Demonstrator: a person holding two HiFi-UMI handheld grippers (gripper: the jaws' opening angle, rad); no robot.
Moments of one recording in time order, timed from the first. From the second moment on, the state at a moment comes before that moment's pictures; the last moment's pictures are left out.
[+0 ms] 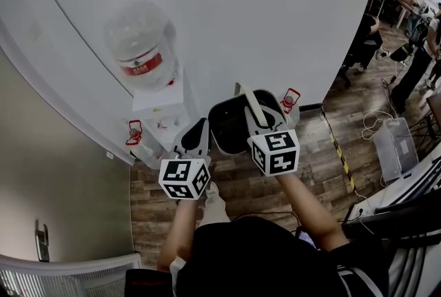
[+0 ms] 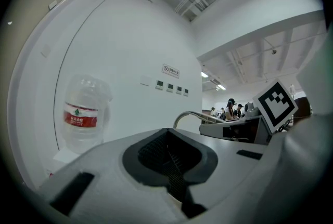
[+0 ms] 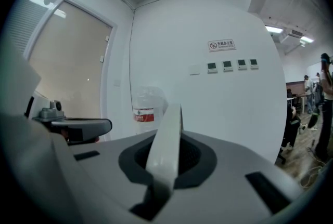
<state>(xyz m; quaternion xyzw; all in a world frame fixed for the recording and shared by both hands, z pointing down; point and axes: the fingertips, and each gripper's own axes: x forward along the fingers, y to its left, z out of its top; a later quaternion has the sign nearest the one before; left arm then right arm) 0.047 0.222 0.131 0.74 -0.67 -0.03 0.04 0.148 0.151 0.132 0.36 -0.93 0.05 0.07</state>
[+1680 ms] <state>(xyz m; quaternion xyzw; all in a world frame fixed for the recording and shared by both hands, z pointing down) -0.153 0.019 0.120 0.77 -0.64 -0.03 0.06 -0.034 -0.049 0.126 0.41 -0.90 0.08 0.08</state>
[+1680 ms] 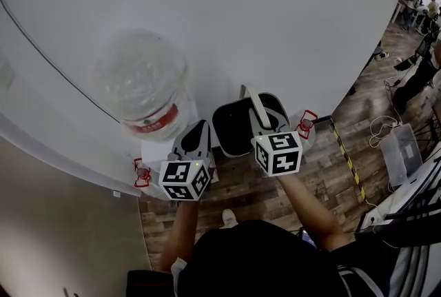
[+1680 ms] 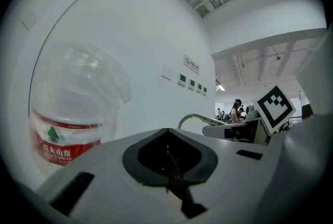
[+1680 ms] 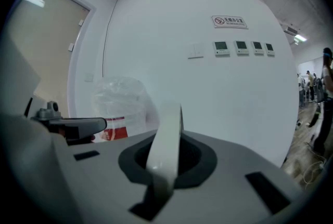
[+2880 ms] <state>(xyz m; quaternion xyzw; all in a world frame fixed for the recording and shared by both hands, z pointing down) -0.201 -0.021 0.147 0.80 -0.59 -0.04 0.10 -0.084 -0.078 0.157 0.45 -0.88 0.10 0.12</state>
